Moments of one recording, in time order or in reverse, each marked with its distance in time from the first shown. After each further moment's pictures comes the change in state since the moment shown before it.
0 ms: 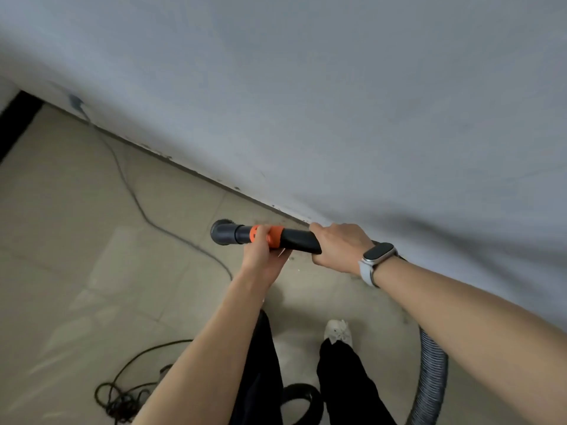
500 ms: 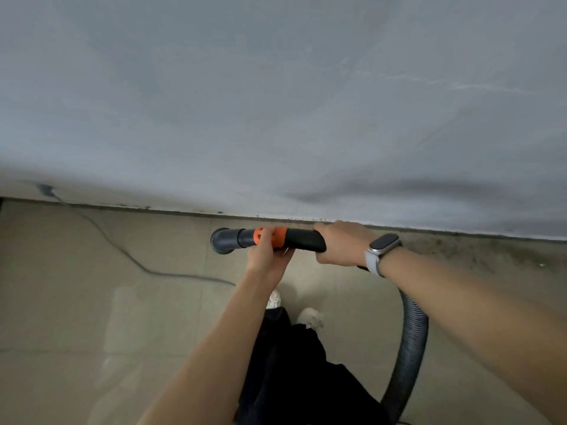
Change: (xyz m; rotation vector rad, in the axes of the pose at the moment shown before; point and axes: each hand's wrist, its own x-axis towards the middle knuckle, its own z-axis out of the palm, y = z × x) left_hand -0.074 0.044 0.023 0.317 -0.117 -0.100; right_hand -0.071 -0.045 -0.048 0.369 0.007 0.299
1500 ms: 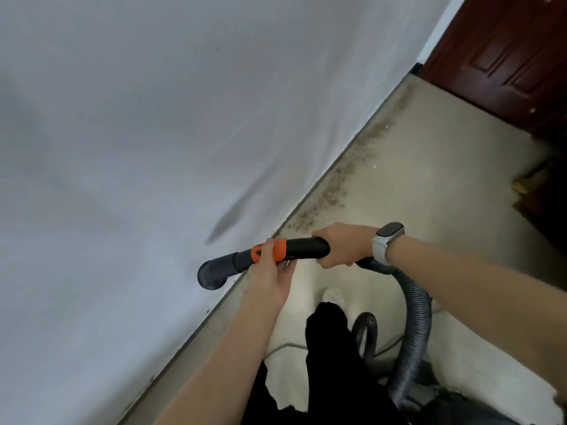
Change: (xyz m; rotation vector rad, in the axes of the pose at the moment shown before) left_hand -0.115 0.074 0.033 0.721 -0.334 -0.274; right_hand -0.140 -0.115 -0.020 0.717 0.232 0.562
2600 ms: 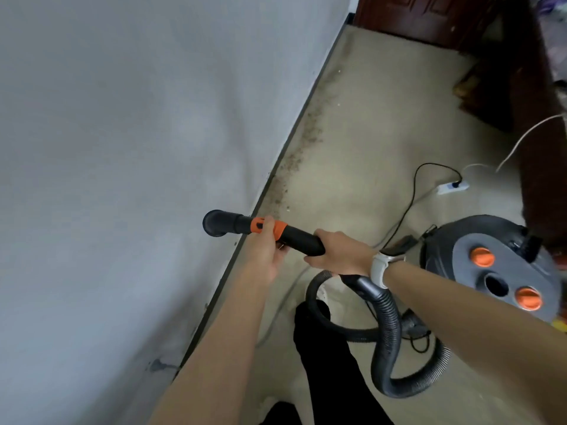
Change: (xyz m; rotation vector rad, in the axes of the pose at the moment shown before) left_hand -0.148 0.006 -0.315 0.618 -0.212 0.025; right_hand -0.146 -0.218 0.364 0.395 0.374 0.267
